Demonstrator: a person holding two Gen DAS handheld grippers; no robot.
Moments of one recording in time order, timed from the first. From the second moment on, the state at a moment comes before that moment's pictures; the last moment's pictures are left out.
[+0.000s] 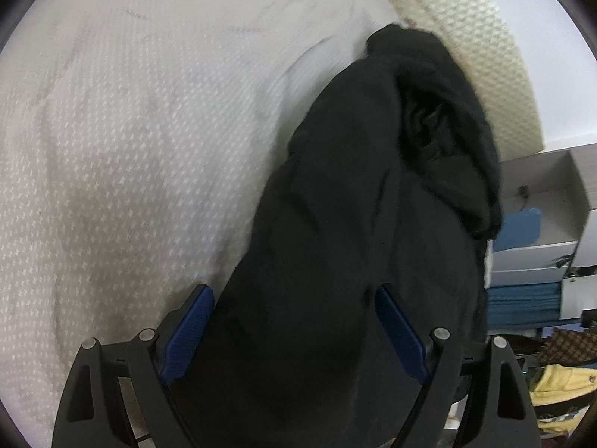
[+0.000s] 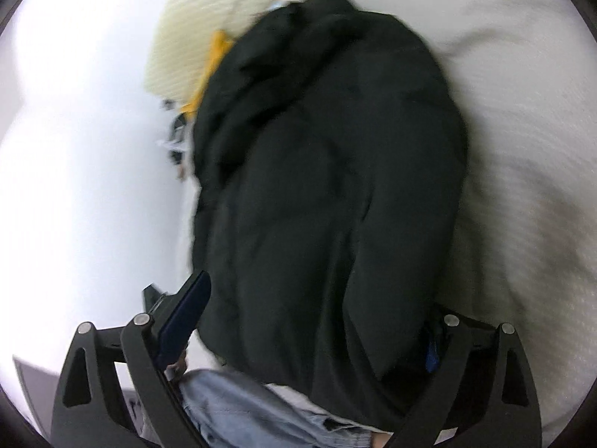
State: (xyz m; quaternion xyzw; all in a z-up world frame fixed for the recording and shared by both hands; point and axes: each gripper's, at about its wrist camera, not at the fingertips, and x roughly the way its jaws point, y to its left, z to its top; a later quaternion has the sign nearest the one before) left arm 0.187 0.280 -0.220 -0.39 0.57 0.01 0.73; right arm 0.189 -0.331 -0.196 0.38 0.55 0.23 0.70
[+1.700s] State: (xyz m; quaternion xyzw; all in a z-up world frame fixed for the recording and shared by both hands) left arm 0.119 0.269 -0.095 -0.39 0.46 -0.13 0.79; right arm 0.159 -0.316 -0.133 0.30 0.48 0.24 0.79
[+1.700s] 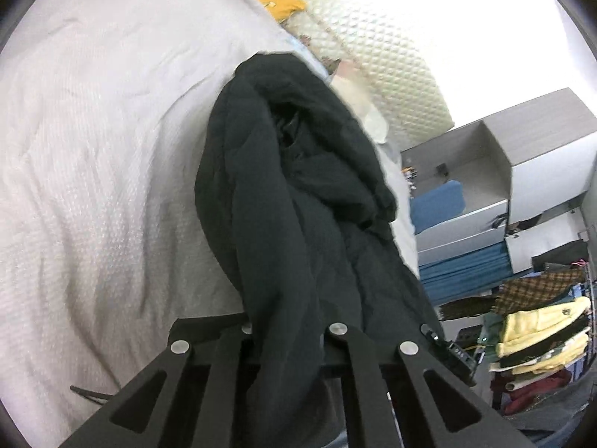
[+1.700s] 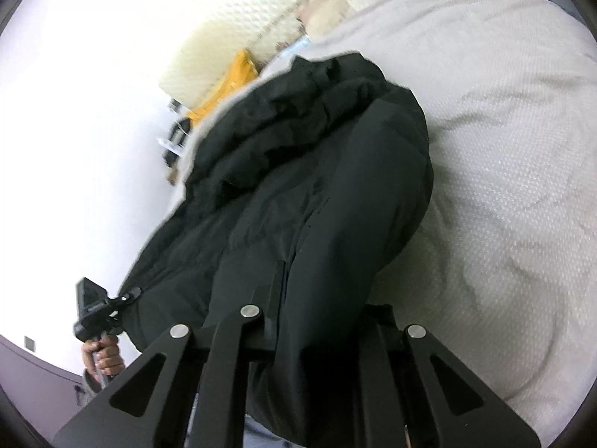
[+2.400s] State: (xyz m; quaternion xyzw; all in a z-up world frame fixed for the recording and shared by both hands) left arm -0.029 0.280 0.050 -0.35 0.44 -0.18 0.81; right arm 0.036 -0.380 -0.005 0.28 0.40 0.31 0.82
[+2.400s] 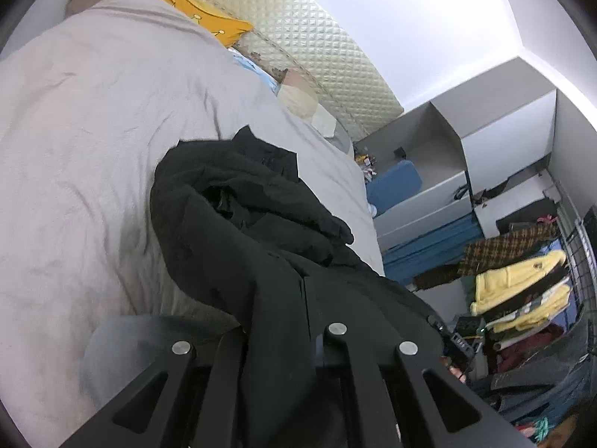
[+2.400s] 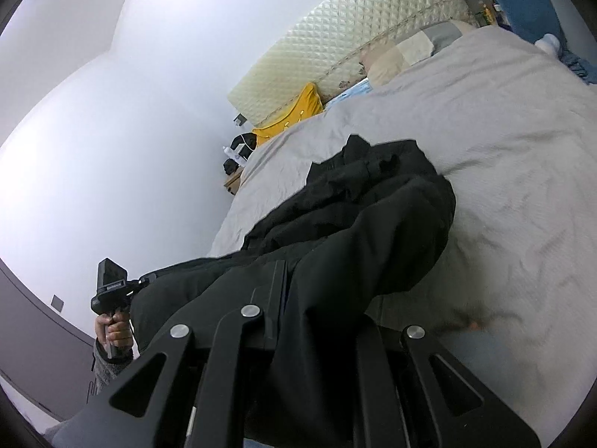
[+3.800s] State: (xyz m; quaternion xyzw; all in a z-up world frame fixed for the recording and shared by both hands) left arm 0.323 0.229 -0.068 -0.27 0.56 0.02 0.78; right arm 0.373 -0.362 -0.177 0.41 0.55 0.11 0.71
